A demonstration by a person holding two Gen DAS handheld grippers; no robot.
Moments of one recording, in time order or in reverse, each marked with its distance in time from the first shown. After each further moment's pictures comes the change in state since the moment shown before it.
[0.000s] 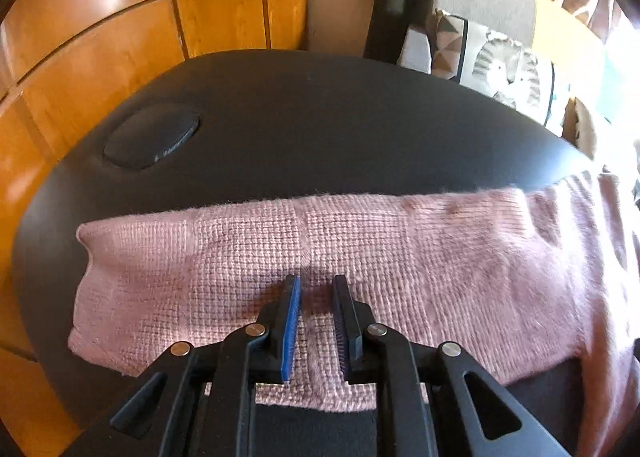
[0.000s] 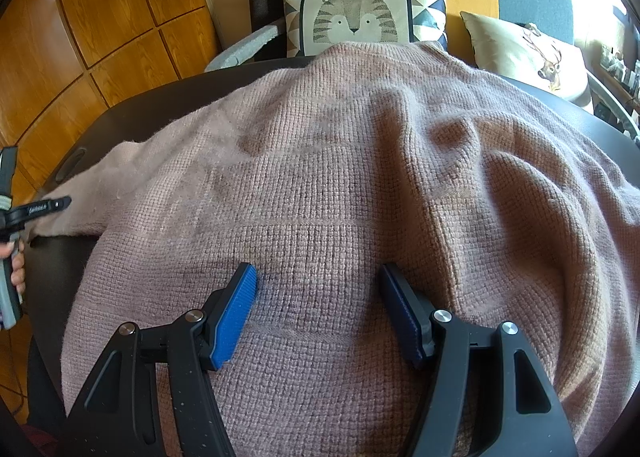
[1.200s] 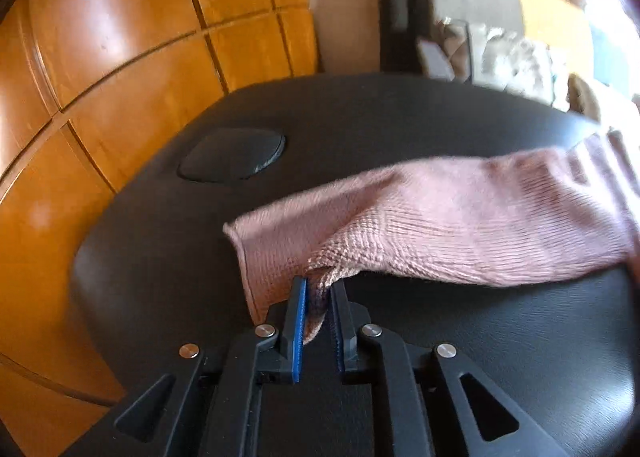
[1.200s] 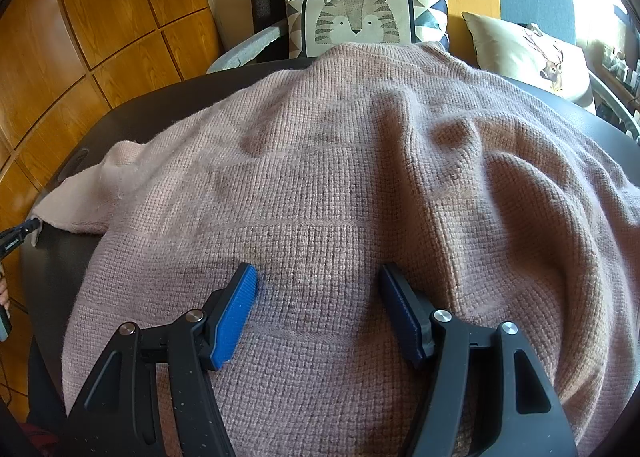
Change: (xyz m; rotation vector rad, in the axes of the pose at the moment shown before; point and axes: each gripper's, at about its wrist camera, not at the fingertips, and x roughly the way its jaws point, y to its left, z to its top) left arm -0.060 0.079 -0.046 0.115 -0.146 0.064; right arm -0.001 -0.003 -0.002 -0.003 -0.012 0.024
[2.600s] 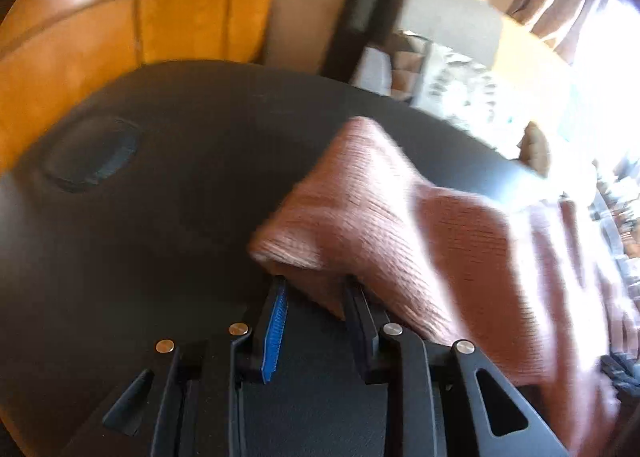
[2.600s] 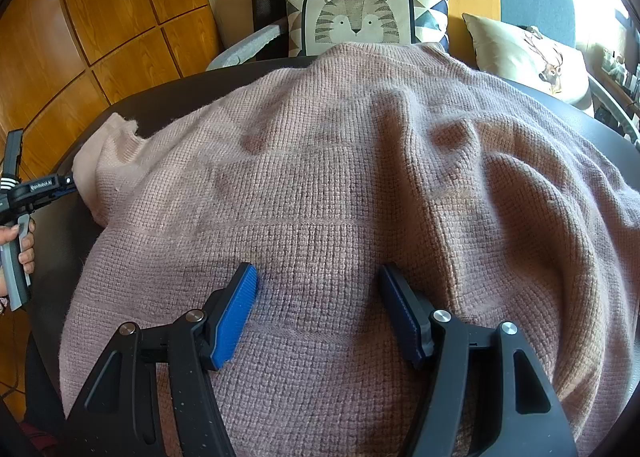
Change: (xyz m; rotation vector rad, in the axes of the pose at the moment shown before) left arm 0.050 -0.081 0.065 -0.210 0.097 -0.385; right arm -0.002 0.001 -0.002 -0.010 0.006 -0.007
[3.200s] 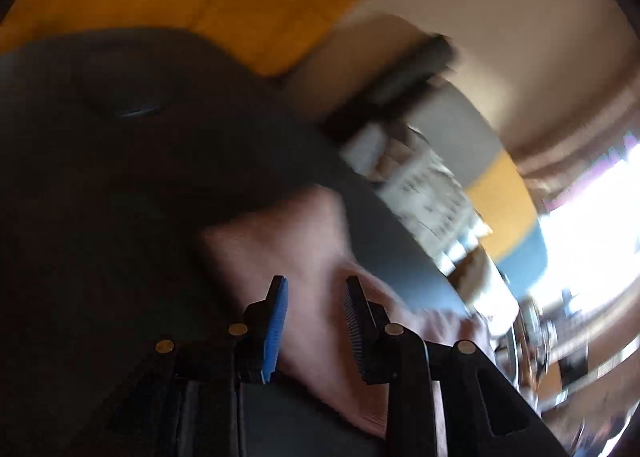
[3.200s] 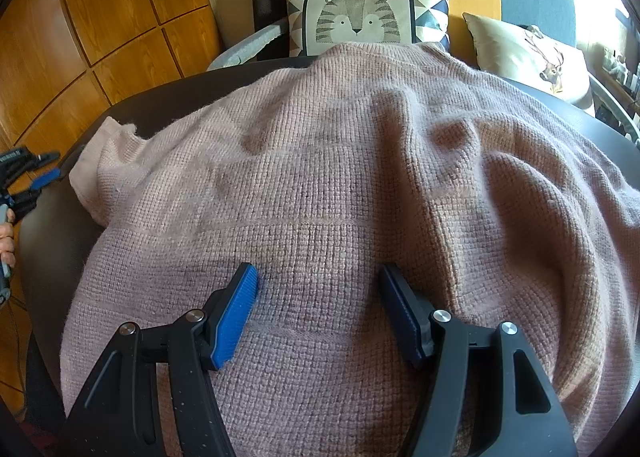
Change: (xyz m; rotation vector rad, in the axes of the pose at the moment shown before) left arm -0.052 0.031 -0.013 -0.488 -0.146 -0.151; right arm 0.000 0.002 0.001 0.002 0.002 0.004
